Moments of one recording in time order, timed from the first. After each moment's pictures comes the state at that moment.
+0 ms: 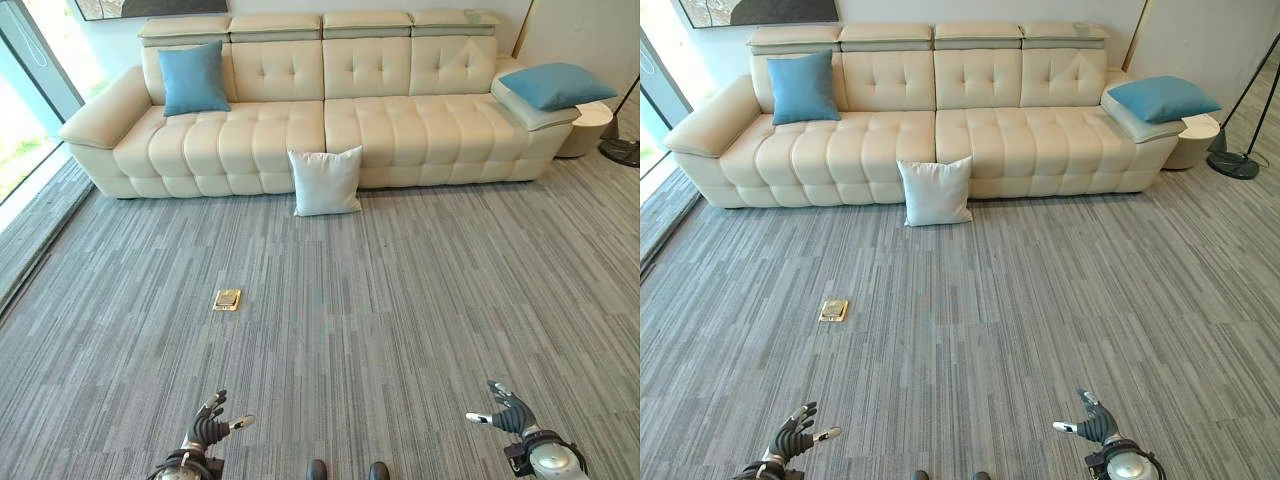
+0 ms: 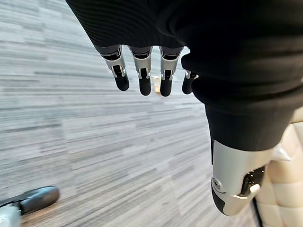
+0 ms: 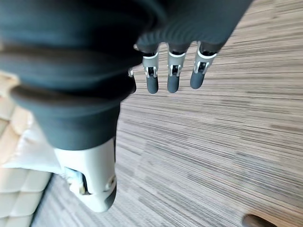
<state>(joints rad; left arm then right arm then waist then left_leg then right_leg) 0.19 0.37 -0.14 0.80 -0.18 -0.20 0.05 0.09 -0.47 0.18 0.82 0.09 -0.13 -0.04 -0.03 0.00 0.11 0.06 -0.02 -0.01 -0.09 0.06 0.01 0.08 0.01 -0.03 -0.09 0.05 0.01</state>
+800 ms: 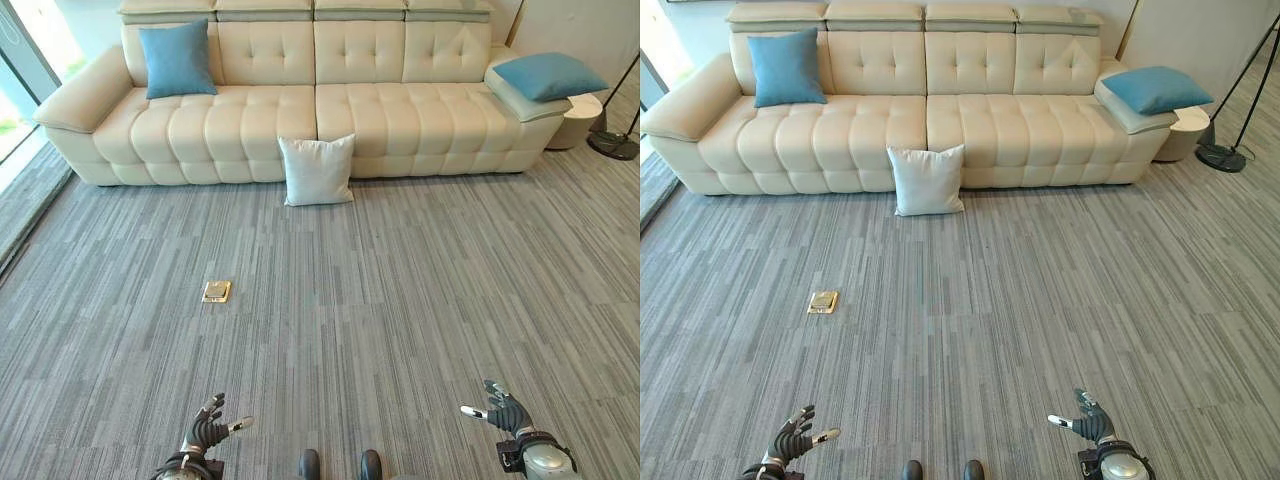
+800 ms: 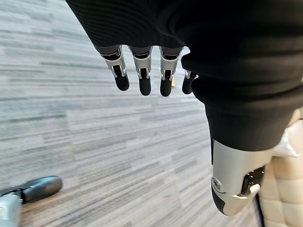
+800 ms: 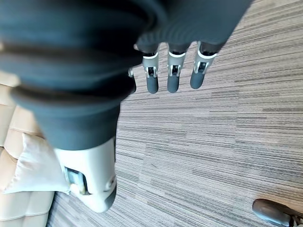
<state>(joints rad) 0.18 0.37 -0.14 0.75 -0.20 -0.19 0.07 0.07 -0.43 0.17 0.77 0.20 -0.12 -0.04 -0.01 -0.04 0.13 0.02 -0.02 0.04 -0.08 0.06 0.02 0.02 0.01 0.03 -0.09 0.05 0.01</state>
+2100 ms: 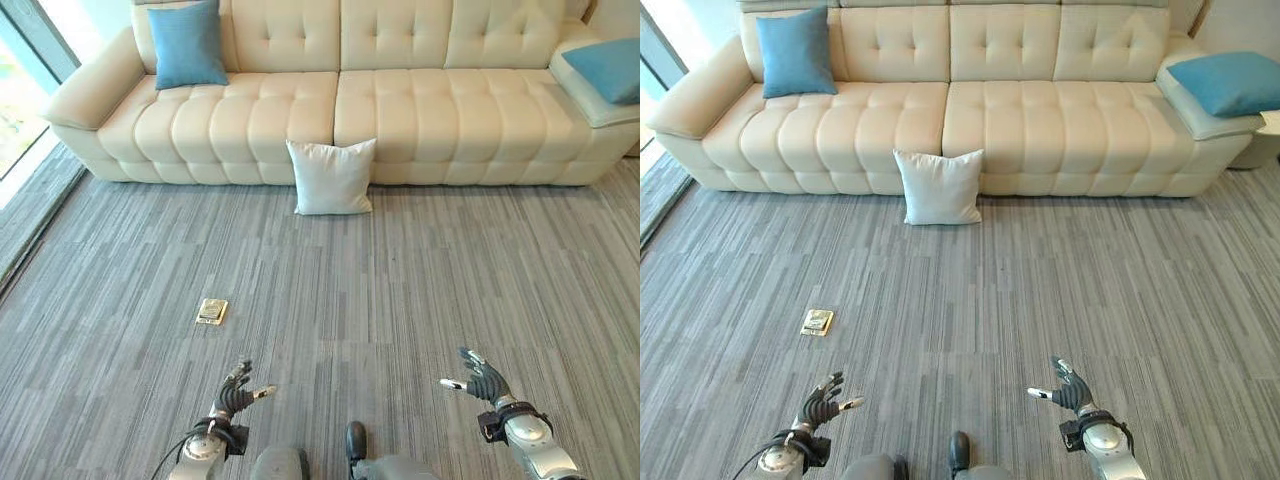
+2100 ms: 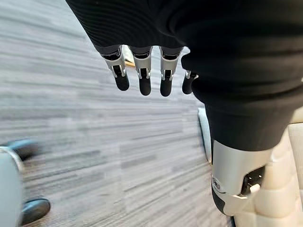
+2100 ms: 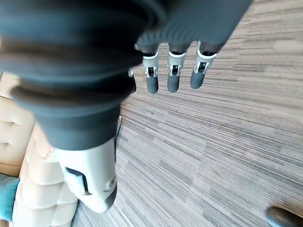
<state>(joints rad) 0.07 0.32 -0.19 0.76 -0.22 -0.19 0.05 0.02 -0.44 0.23 0.64 0.18 -0.13 -0.06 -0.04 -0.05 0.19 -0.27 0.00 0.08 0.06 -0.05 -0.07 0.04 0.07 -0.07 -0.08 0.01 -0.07</state>
